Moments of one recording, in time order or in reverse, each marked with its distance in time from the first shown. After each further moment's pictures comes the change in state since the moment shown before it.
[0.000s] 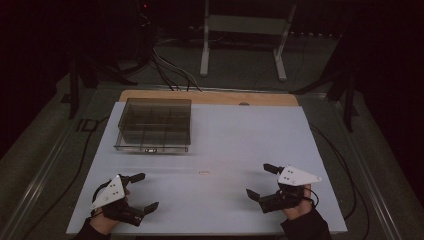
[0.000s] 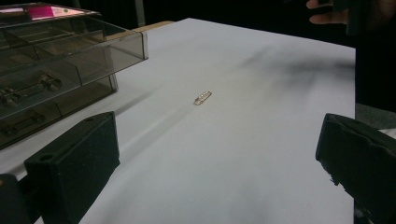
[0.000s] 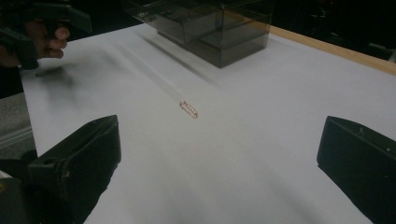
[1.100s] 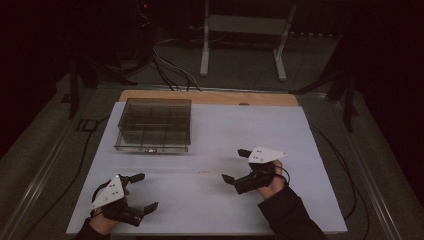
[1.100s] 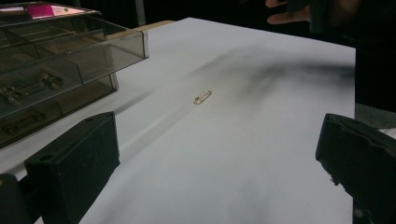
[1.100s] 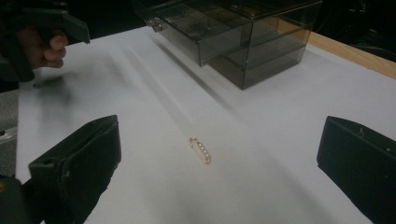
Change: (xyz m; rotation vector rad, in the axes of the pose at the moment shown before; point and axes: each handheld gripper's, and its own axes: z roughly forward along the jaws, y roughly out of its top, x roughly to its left) left arm 0.000 0.000 -0.001 0.001 0.001 -0.005; right arm -0.004 0.038 0.073 0.054 0.090 -0.029
